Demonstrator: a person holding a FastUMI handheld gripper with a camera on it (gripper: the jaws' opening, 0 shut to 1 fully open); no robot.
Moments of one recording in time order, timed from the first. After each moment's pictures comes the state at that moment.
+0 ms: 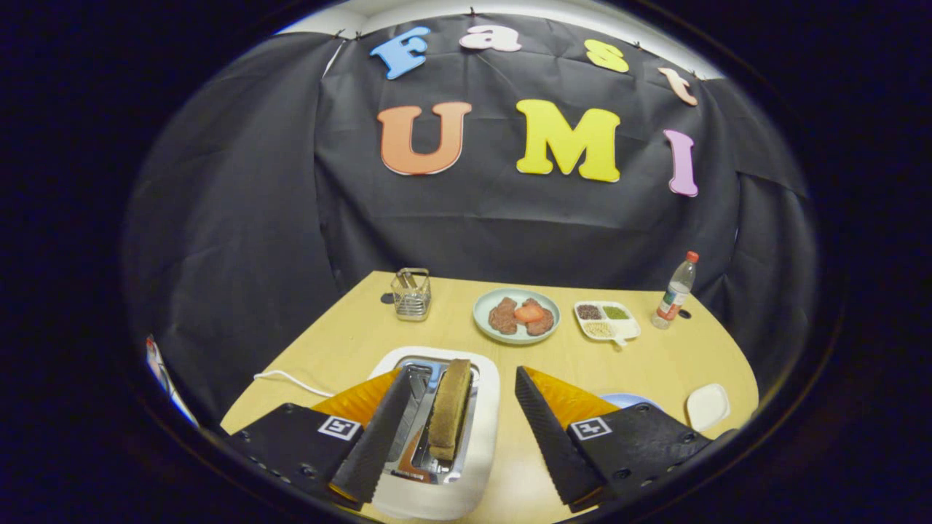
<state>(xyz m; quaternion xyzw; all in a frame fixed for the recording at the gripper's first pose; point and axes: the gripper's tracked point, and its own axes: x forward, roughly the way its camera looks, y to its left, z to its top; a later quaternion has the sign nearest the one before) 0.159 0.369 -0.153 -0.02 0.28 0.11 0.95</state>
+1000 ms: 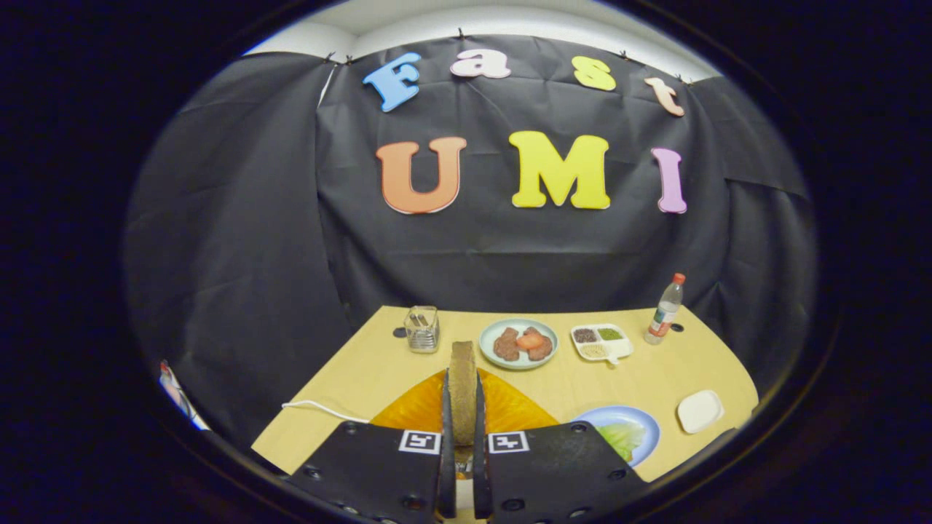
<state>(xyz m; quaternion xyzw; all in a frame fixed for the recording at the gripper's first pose) 0.129 0.364 -0.038 0.01 0.20 0.11 0.97</state>
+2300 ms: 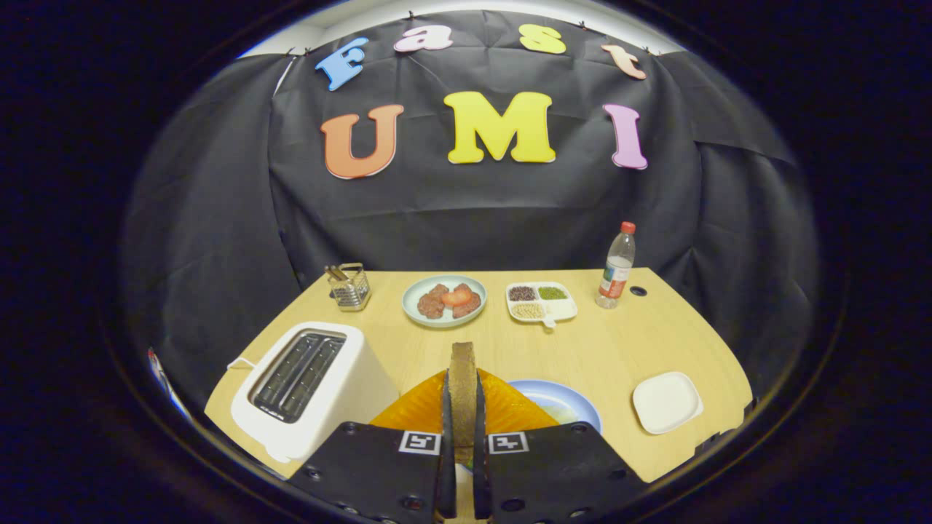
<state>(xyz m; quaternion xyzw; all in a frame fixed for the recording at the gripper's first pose) 0.151 0.209 -0.169 0.01 0.29 0.07 0.96</state>
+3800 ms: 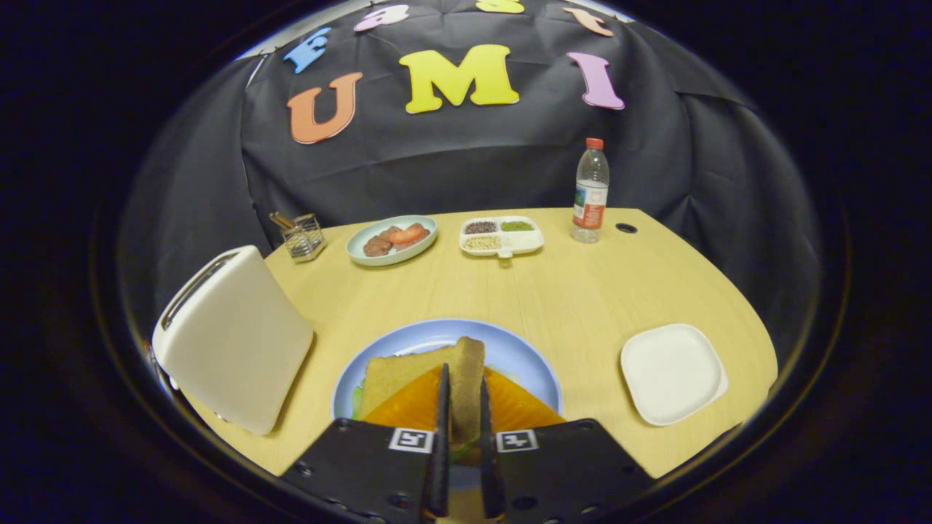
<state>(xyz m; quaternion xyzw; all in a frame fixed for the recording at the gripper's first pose) 0.160 0.112 -0.279 0.04 0.35 0.06 0.93</state>
